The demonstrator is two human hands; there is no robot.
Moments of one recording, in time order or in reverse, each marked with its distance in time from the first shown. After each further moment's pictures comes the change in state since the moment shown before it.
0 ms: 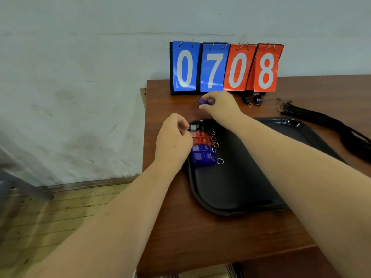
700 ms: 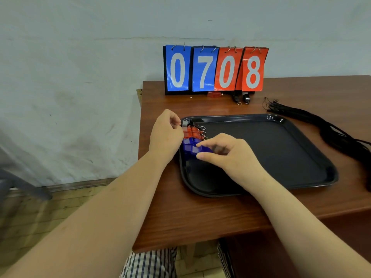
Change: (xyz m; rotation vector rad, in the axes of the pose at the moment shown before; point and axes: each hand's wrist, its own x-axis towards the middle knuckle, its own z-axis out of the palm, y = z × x) left_hand -0.002 0.000 0.001 0.026 0.013 0.036; right_hand -0.187 -0.023 -0.048 0.350 -0.153 0.062
